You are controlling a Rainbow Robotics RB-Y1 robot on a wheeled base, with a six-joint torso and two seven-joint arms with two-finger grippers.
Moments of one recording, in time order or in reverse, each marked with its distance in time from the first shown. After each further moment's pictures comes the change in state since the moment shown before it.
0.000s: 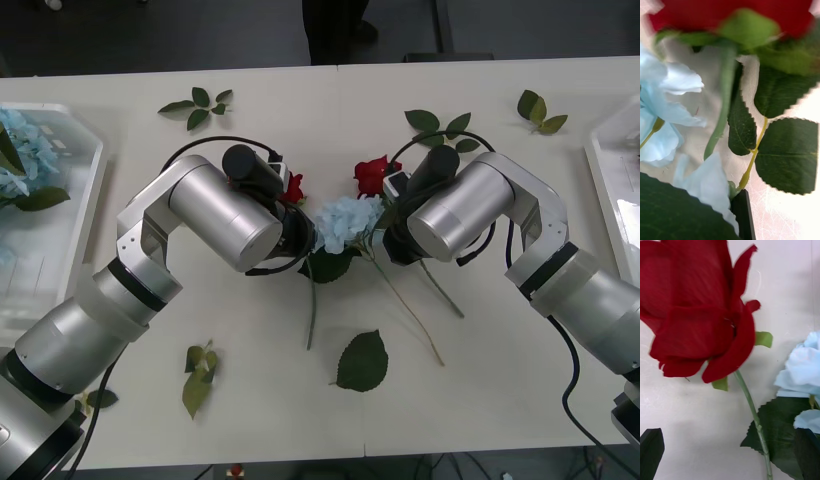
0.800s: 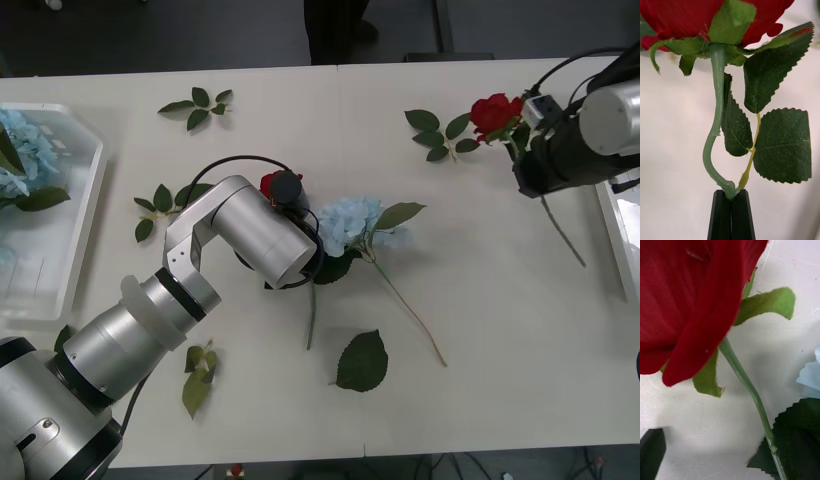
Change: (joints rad) right arm -0.018 -0.248 -0.445 0.068 -0.197 0.124 0.304; left arm -0.023 -0.111 -0.041 0.172 -0.166 -0.008 0.000
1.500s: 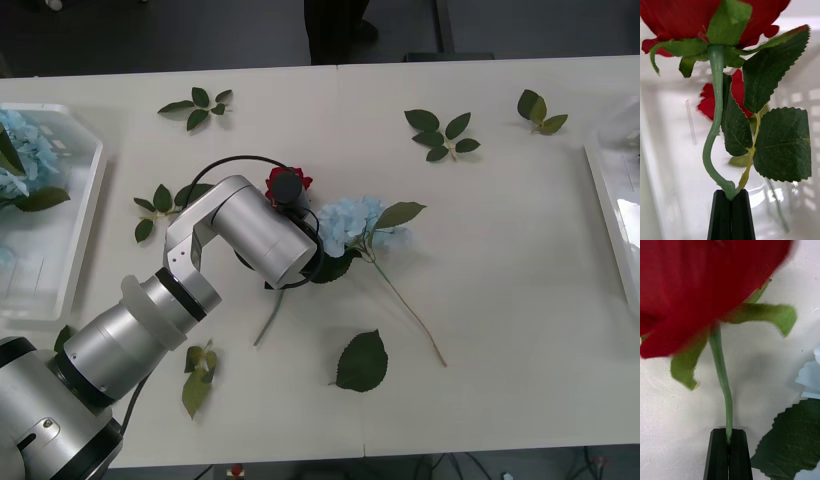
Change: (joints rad) right arm -0.038 -0.306 -0.106 0.417 -0.119 -0.278 0.058; left arm -0.001 -0.001 0.000 0.002 0.000 0.001 0.000
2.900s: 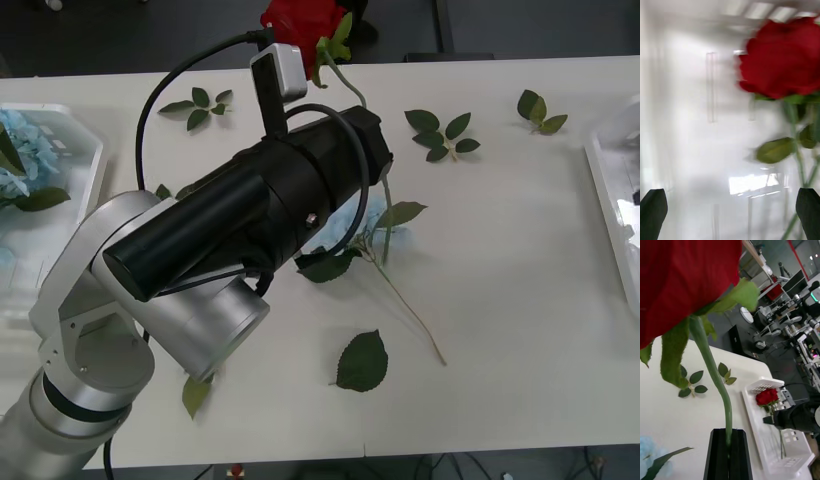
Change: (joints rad) right arm -0.020 0.067 0.220 0.082 -0.068 -0.056 0.108; left arm 0.281 0.056 0.058 -0.894 -0.142 -0.397 0.338
